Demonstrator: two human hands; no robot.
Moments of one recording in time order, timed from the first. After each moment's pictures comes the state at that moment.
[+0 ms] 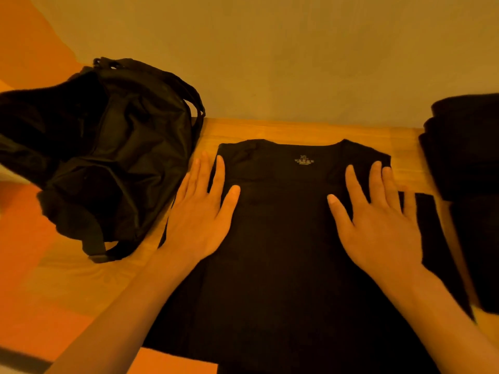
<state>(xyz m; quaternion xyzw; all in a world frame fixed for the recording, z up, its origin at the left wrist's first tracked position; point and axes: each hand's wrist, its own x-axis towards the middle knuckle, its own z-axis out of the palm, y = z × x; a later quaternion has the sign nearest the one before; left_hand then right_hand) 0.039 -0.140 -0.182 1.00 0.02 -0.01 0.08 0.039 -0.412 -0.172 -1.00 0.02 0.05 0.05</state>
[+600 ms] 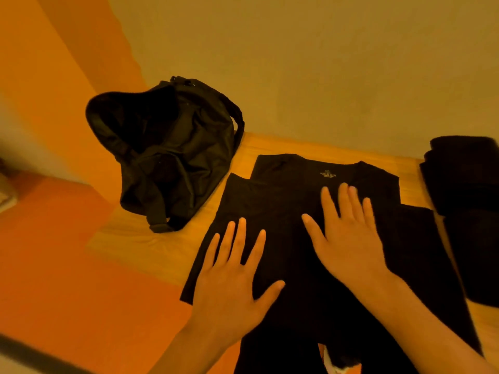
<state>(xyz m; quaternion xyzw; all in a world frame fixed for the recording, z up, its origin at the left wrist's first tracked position) -0.110 -0.157 -0.183 1.00 -0.03 -0.03 0.05 -0.007 -0.348 -0.145 -1.00 -0.07 0.06 0.03</state>
